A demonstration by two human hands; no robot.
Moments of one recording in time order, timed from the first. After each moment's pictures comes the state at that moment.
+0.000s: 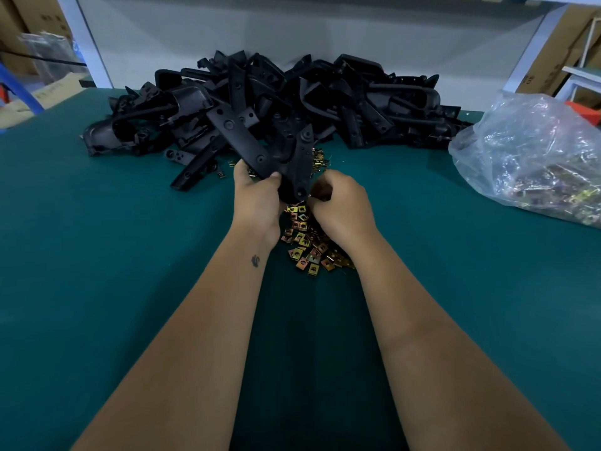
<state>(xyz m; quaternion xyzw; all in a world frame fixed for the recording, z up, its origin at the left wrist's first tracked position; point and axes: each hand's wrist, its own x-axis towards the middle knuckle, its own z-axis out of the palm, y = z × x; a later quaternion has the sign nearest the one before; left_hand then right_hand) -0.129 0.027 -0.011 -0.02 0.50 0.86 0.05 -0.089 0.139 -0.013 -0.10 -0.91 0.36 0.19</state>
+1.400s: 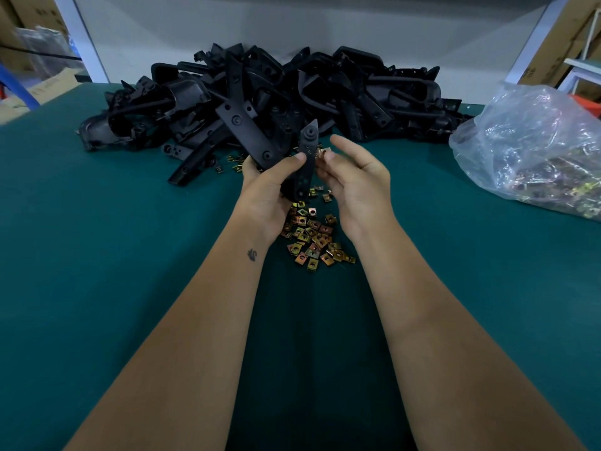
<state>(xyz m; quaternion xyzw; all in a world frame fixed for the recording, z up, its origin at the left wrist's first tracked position) -0.125 0.027 -0.007 0.02 0.45 0.89 0.12 -0.086 0.140 0.002 -0.09 -0.52 0.82 0.23</state>
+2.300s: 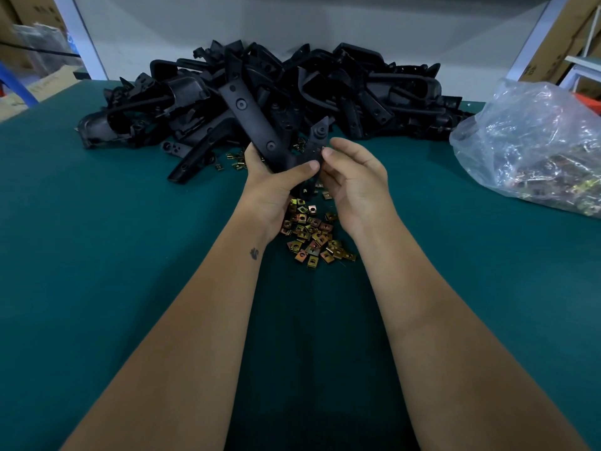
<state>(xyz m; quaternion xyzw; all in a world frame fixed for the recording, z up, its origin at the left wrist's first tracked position) -0.123 0.026 -0.012 0.12 0.52 0.84 0.10 -0.085 0.141 0.006 -0.09 -0.49 0.85 0.19</state>
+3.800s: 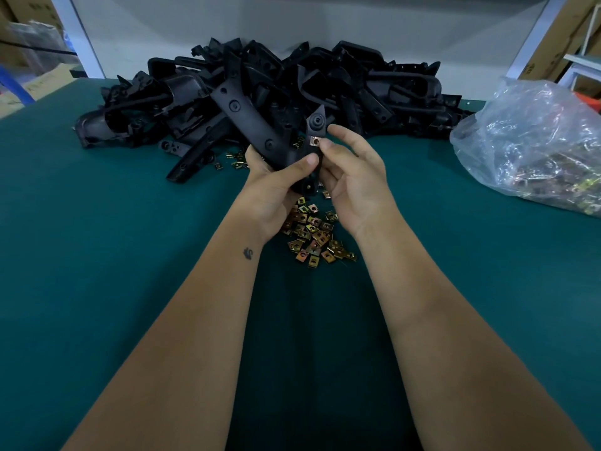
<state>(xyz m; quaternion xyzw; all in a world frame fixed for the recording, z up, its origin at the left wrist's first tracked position) -0.123 0.022 -0.010 0.14 0.50 0.85 0.14 -0.084 0.139 0.010 -0.03 -0.47 0.87 0.16</state>
